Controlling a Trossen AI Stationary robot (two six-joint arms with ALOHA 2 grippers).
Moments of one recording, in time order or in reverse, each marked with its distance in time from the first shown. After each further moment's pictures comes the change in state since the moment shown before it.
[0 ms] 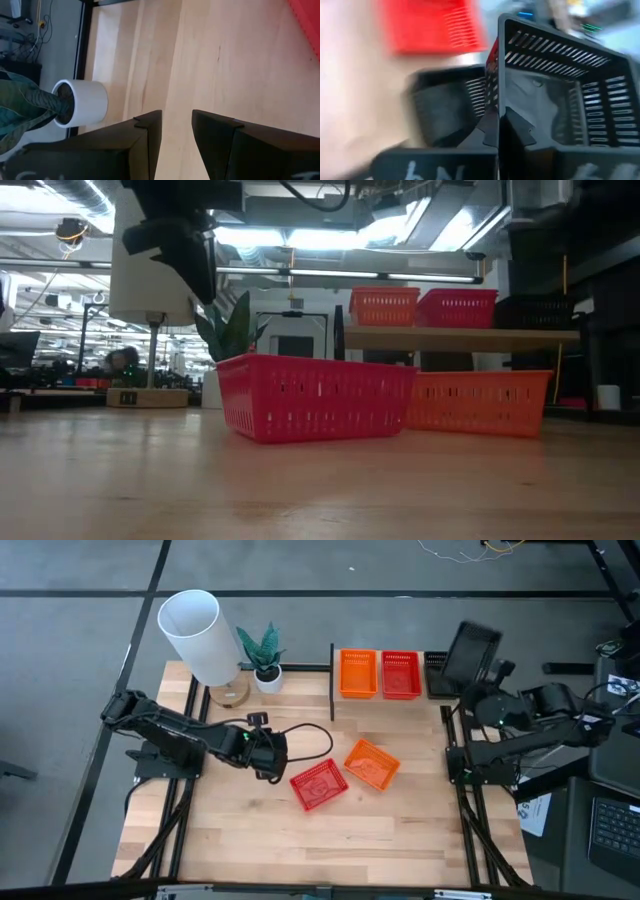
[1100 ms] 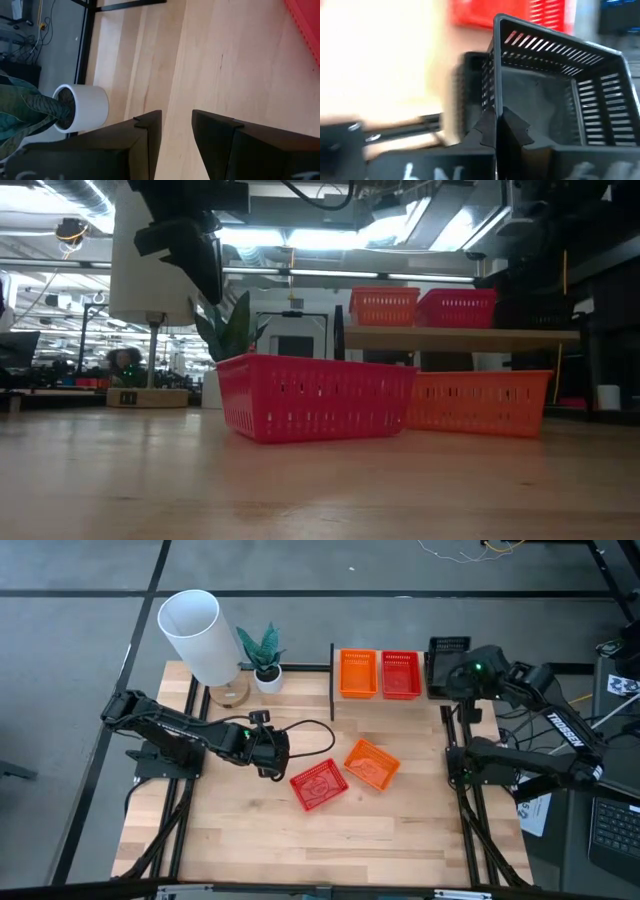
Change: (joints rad) left arm 0.022 0.000 0.000 0.040 0.001 0.026; right arm -0.818 0.132 0.009 0.216 -0.761 -0.798
